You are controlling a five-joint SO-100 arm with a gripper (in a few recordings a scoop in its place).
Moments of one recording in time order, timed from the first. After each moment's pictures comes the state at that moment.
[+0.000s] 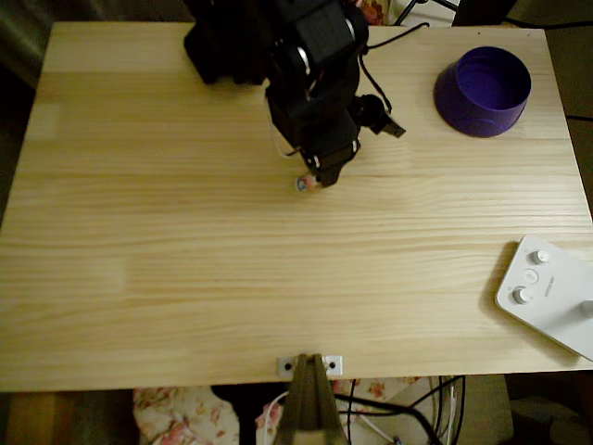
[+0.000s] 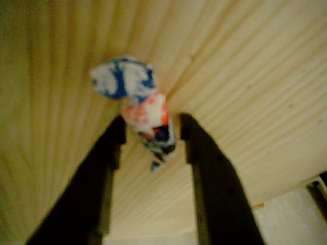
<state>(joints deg) -31.6 102.5 126.9 54.0 -74.7</state>
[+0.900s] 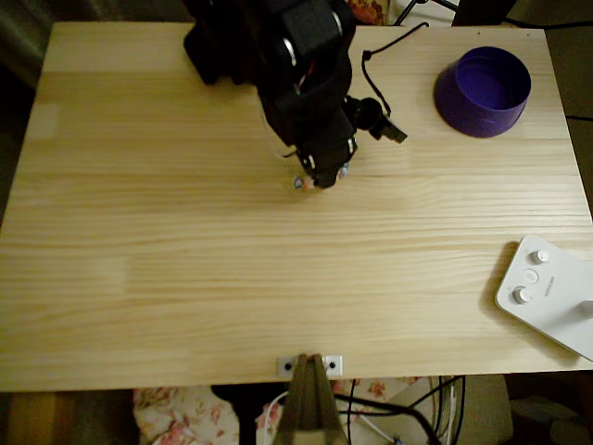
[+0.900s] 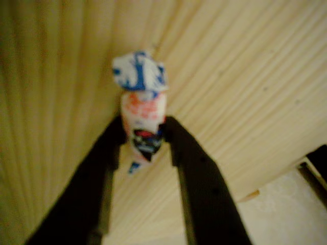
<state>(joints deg) -30.7 107.2 131.9 47.3 -73.9</state>
